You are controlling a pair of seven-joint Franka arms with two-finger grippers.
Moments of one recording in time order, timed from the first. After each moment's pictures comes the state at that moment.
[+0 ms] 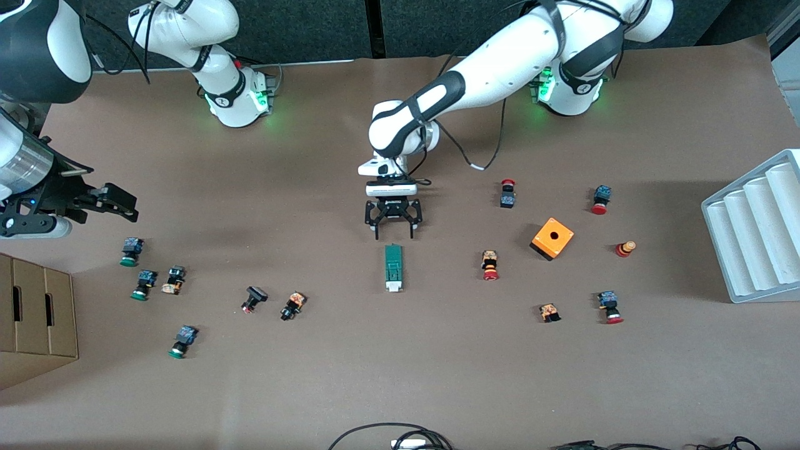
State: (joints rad) left arm -0.60 0.87 -0.55 -1.75 1.86 2.05 -2.39; right arm 0.16 -0.02 -0.15 -1.71 -0.02 1.71 0.03
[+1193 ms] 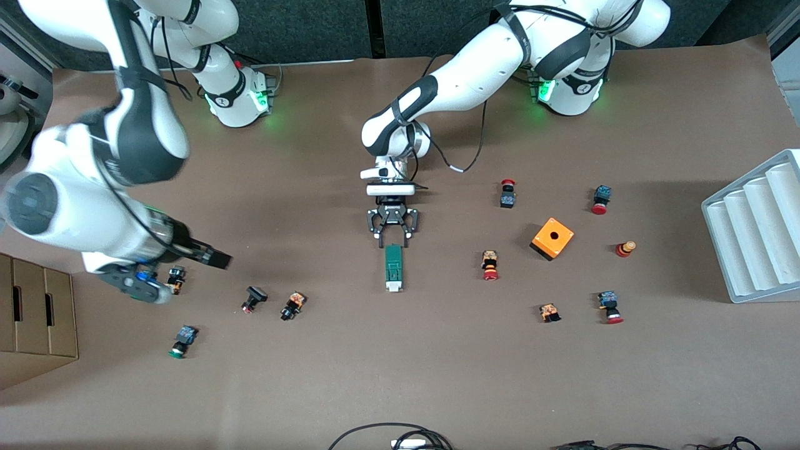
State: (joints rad) left arm -0.79 0.95 -0.36 -1.70 1.97 1.95 -2.54; right arm 0.31 0.33 -0.10 -1.51 0.15 1.72 0.72
